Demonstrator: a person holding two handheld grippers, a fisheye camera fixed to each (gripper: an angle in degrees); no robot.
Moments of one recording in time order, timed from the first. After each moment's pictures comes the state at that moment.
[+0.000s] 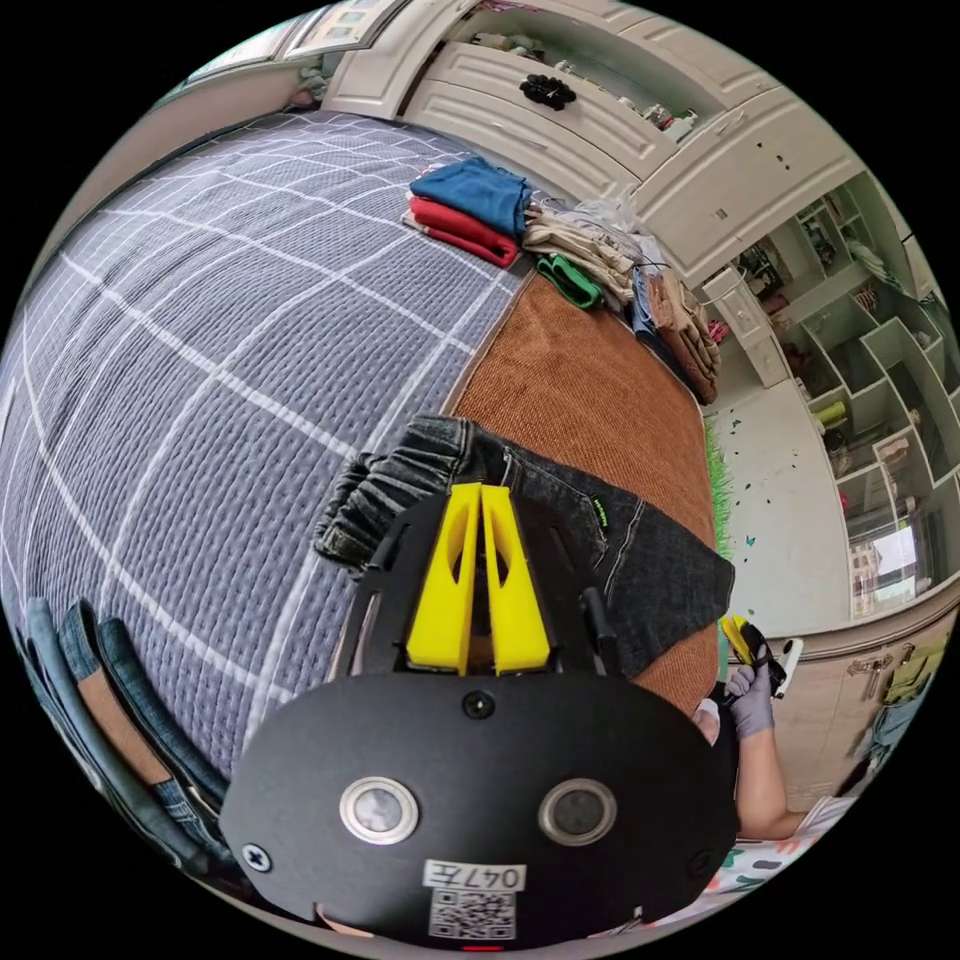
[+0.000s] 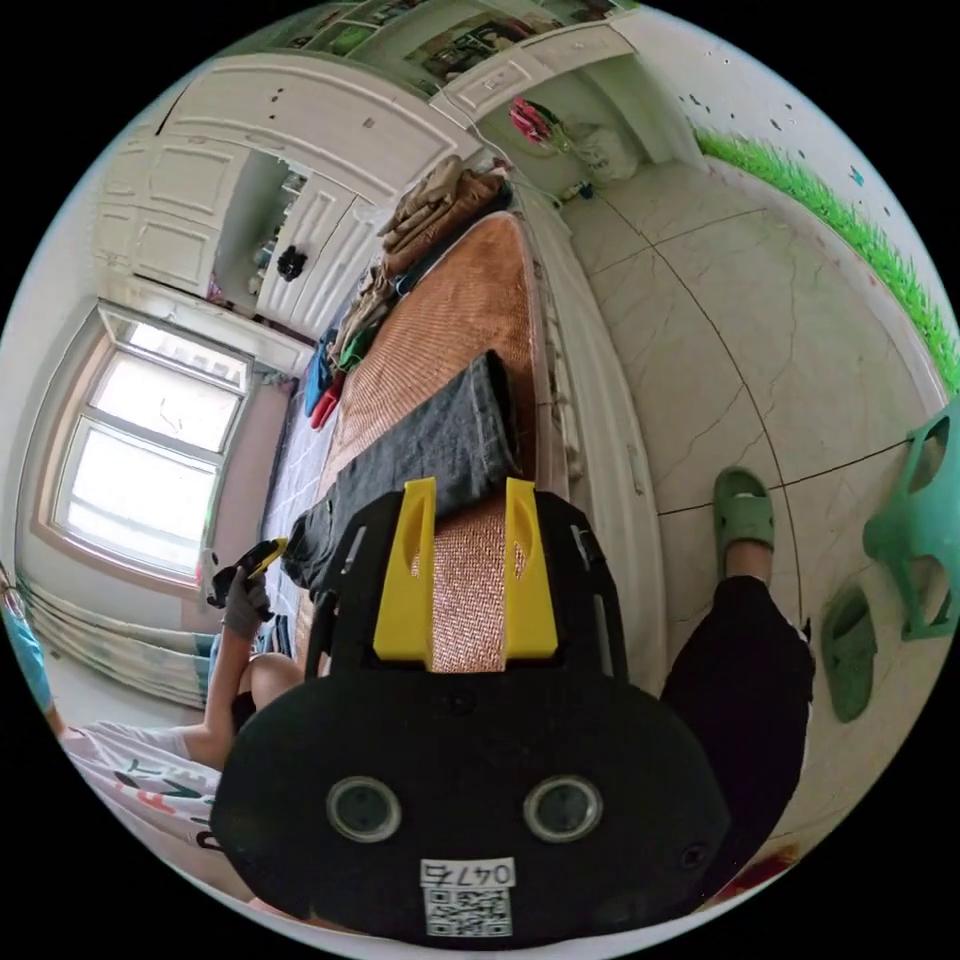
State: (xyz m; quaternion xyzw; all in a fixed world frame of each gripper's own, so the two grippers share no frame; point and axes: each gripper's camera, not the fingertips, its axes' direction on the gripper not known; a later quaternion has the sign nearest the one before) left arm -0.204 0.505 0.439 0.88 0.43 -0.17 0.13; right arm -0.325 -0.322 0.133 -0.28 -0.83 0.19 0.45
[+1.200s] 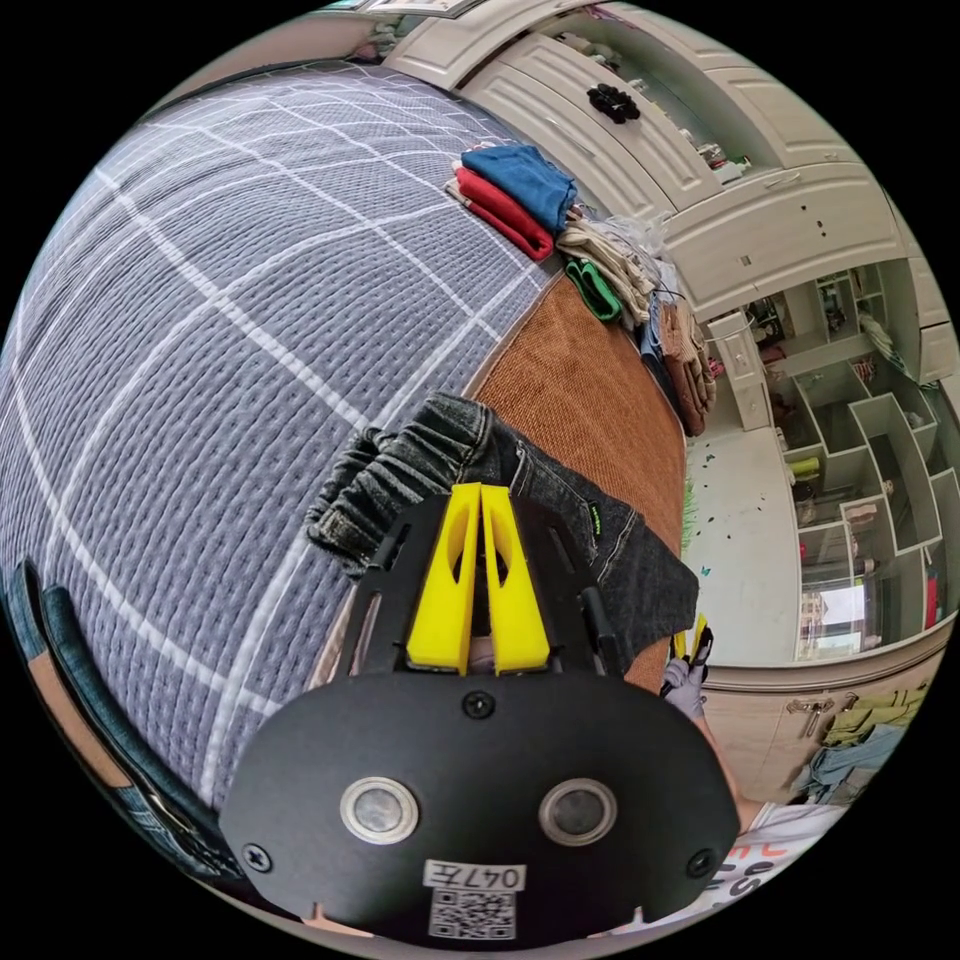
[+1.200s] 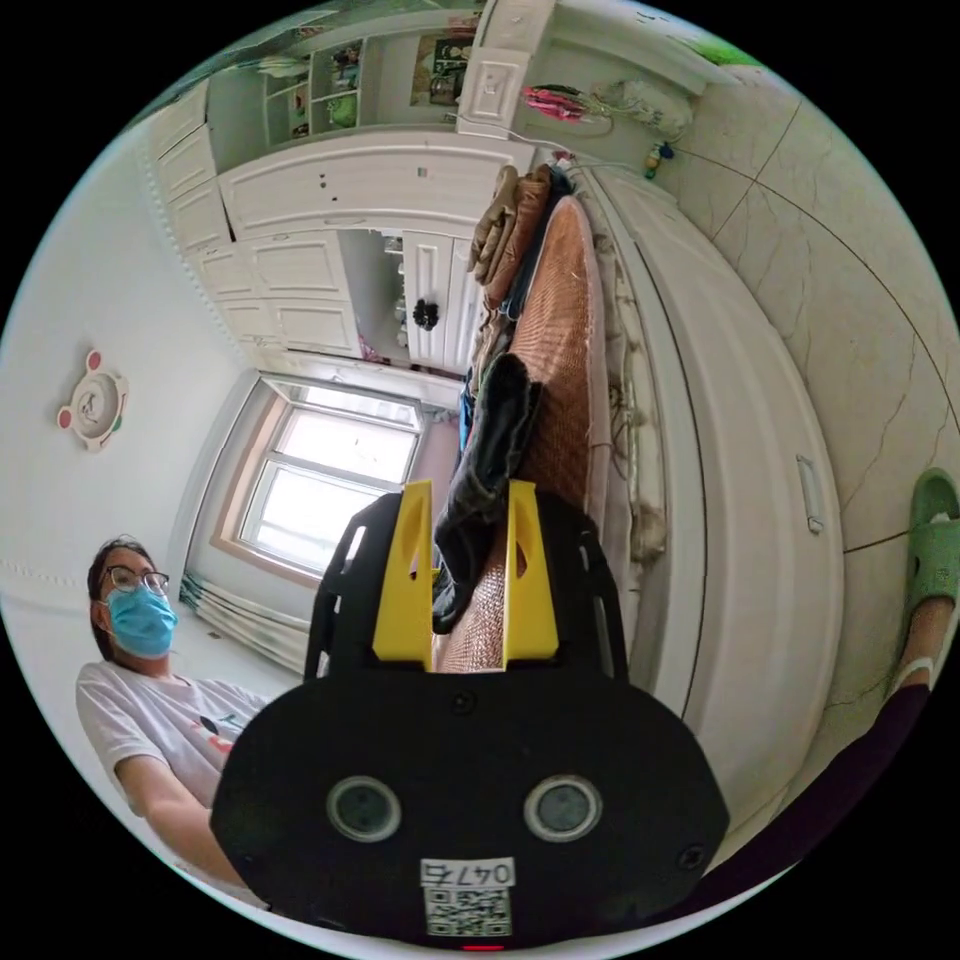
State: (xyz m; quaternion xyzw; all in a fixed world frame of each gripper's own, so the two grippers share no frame) left arm -0.286 0.418 0.424 0.85 0.50 -0.12 0.11; right arm -0.430 -0.212 0.160 -0.22 -0.91 0.30 0.17
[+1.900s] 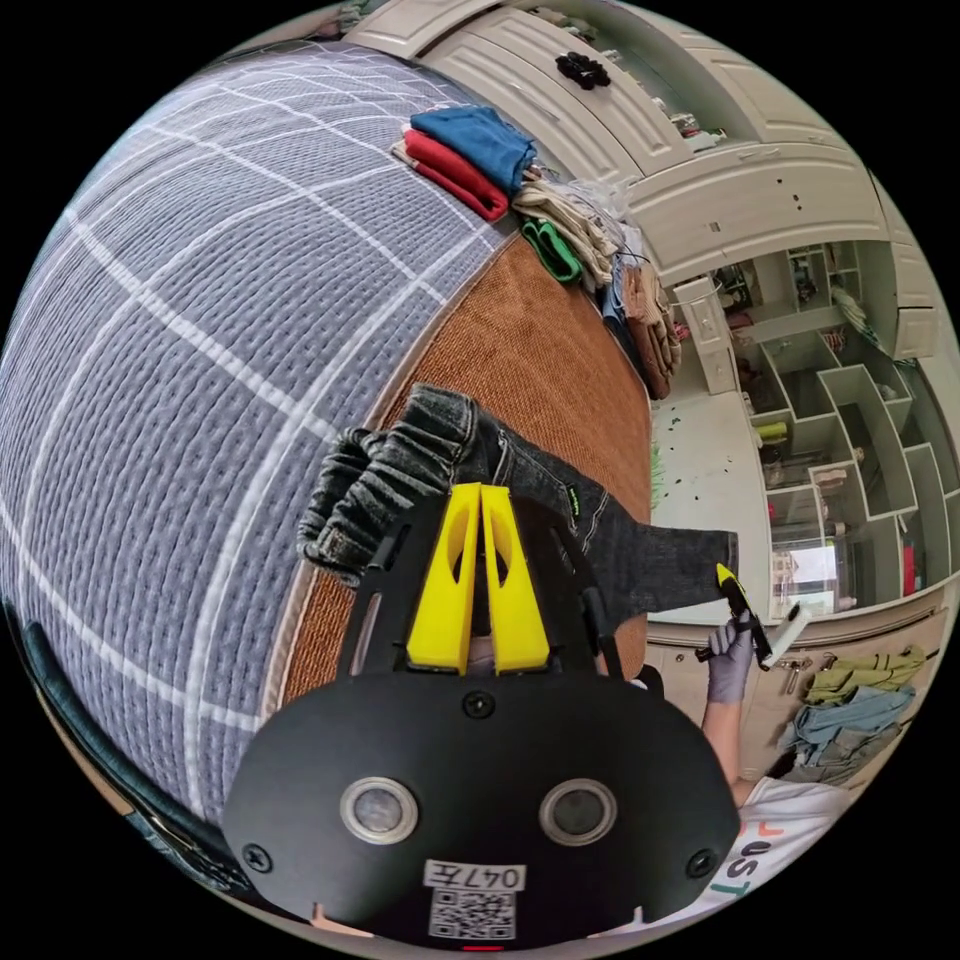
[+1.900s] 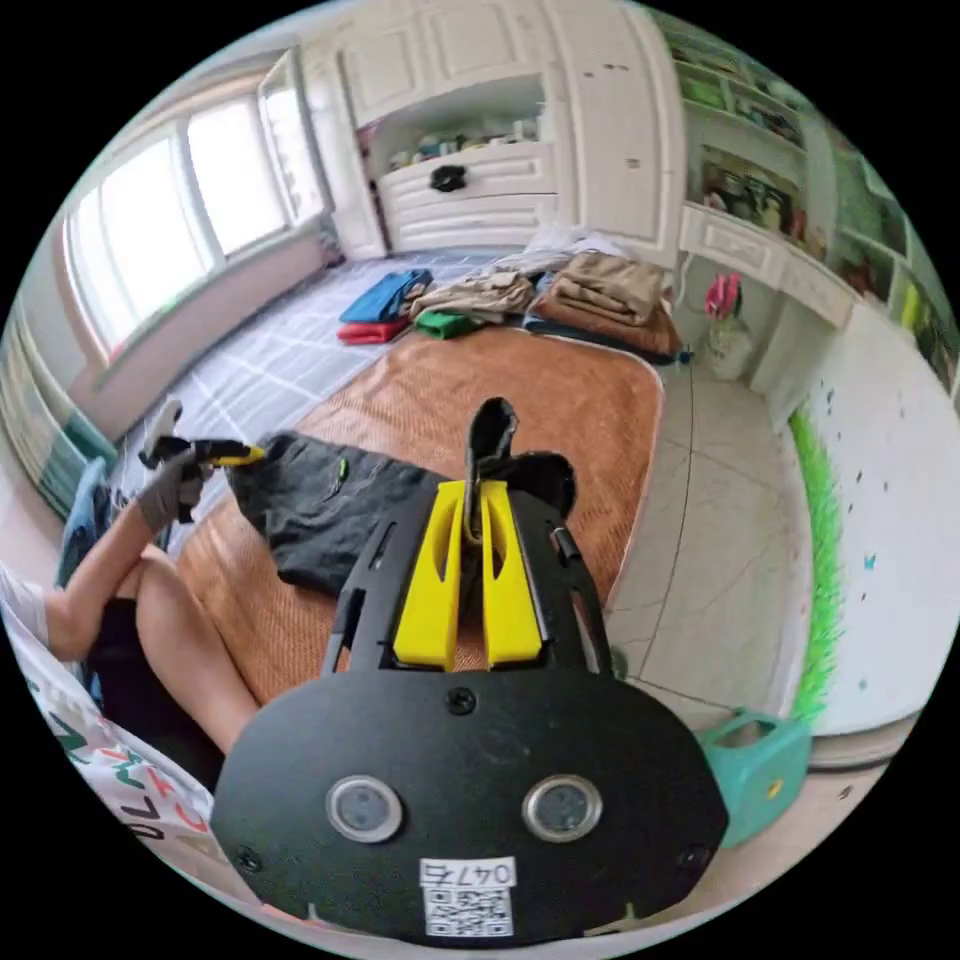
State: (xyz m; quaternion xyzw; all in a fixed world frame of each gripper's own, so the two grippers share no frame) left arm -0.313 0.419 0.420 0.86 0.49 -0.04 0.13; right arm -0.229 -0.523 -0.060 -0.02 -0.79 0.00 0.61
